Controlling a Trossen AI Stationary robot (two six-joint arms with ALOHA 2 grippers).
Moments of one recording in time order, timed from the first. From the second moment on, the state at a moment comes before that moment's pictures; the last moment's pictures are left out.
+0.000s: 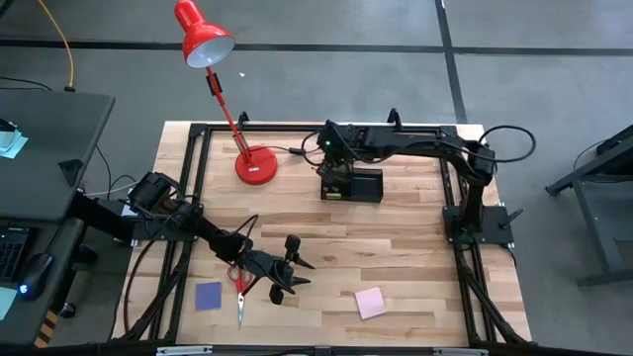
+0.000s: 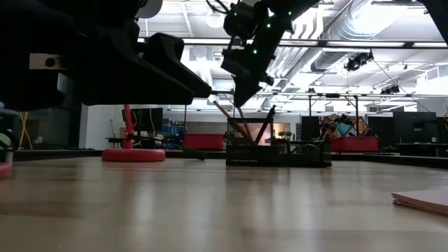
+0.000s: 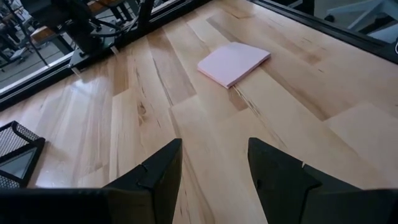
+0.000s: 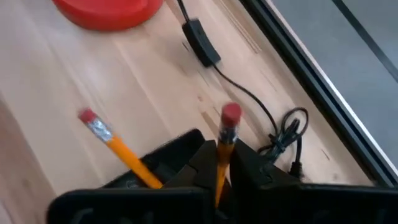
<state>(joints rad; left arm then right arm) -0.39 1.80 0.66 0.73 -0.32 0.25 -0.30 1.88 1.56 -0.68 0.23 0.15</state>
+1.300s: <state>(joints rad) -0.49 1.80 0.66 0.83 -0.31 0.23 0.50 1.71 1.18 -0.03 0.47 0.26</state>
